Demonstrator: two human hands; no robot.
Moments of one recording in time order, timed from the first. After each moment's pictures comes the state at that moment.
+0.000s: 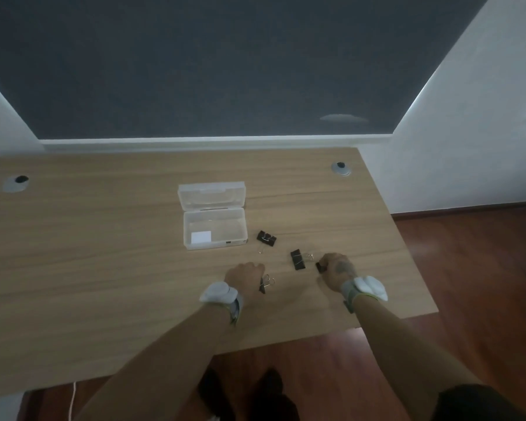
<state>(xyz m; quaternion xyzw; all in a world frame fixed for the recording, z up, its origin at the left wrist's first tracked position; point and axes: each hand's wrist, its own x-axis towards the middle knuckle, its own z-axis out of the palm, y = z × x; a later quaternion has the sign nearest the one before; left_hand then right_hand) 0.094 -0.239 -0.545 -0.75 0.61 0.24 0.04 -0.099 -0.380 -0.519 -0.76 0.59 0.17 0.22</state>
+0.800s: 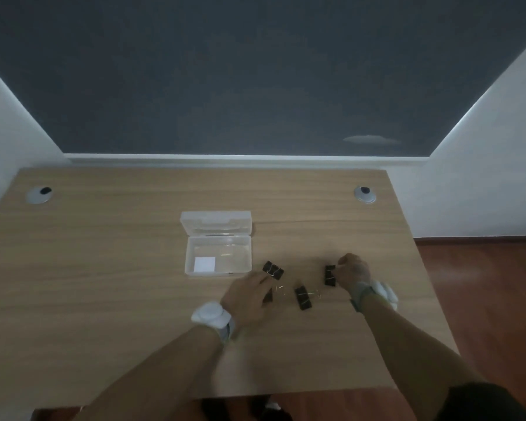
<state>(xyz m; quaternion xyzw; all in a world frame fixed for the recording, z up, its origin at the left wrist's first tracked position) 0.123 -0.274 -0.540 -0.73 0.65 0.19 -0.08 -0.057 -0.486 -0.535 -0.65 0.68 0.04 0.34</state>
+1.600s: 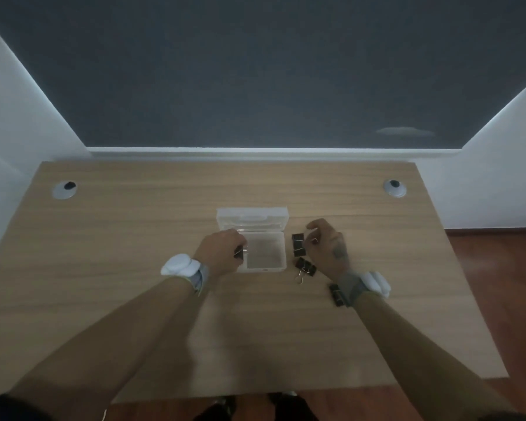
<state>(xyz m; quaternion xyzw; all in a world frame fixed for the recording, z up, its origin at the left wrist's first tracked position) 0.275 -0.254 -0.505 -0.79 0.57 0.20 -0.05 0.064 -0.406 -0.500 -0.77 0.49 -0.14 0.37</state>
